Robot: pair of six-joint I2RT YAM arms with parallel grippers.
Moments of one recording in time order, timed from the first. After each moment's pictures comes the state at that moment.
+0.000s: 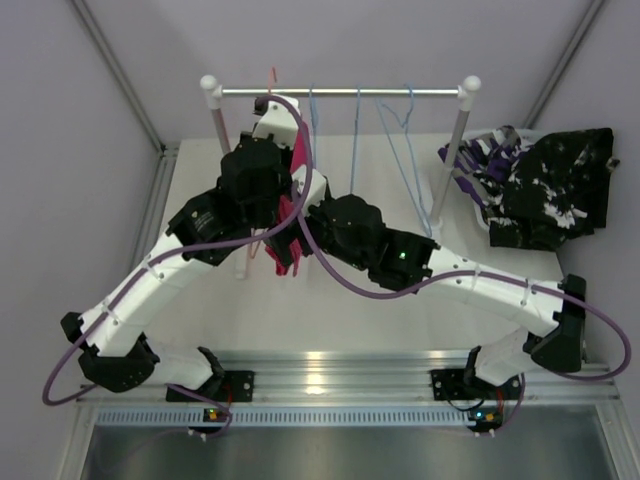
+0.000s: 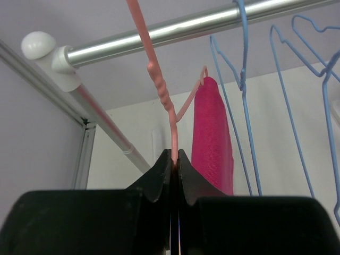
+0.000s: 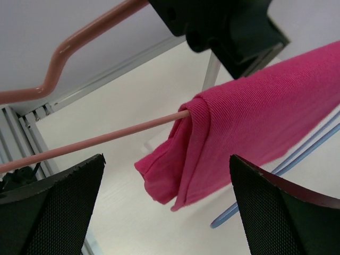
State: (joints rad) left arm -0.90 1.35 1.75 -0.55 -0.84 0.10; right arm 1.17 1.44 1.43 -0.17 0.24 0.04
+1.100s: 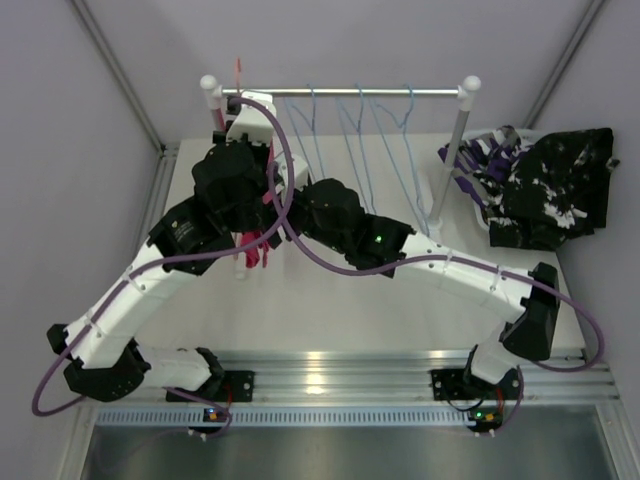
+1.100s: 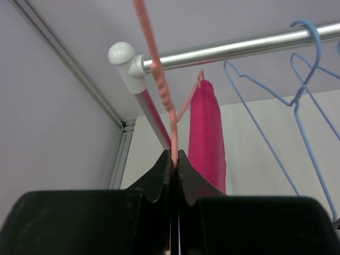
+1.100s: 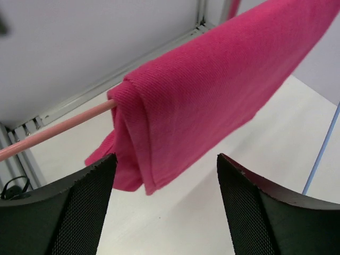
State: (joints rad) left arm -0.89 1.27 1.72 -0.46 -0.99 0.23; right arm 1.13 1.59 1.58 -0.16 0.22 0.04
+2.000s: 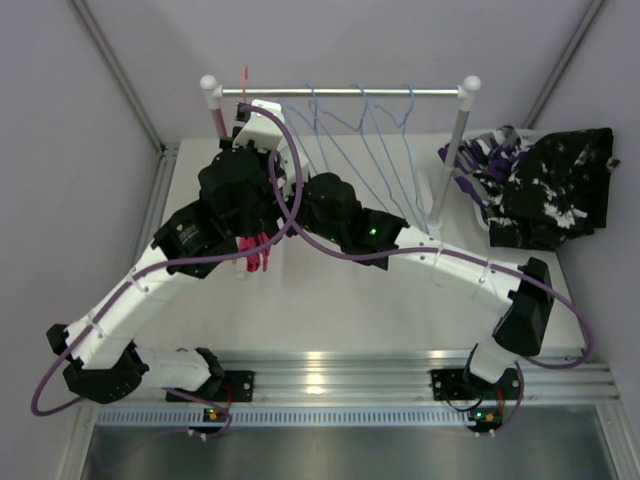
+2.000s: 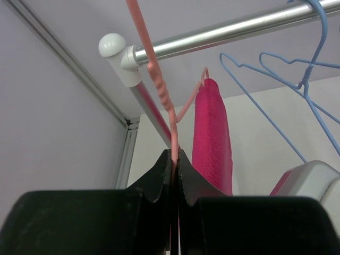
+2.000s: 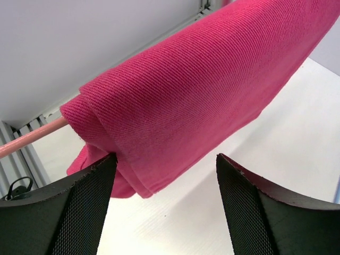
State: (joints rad) left arm -0.90 1.26 1.66 -0.45 -0.99 0.28; right arm 1.06 1.64 1.57 -0.15 0.14 0.11
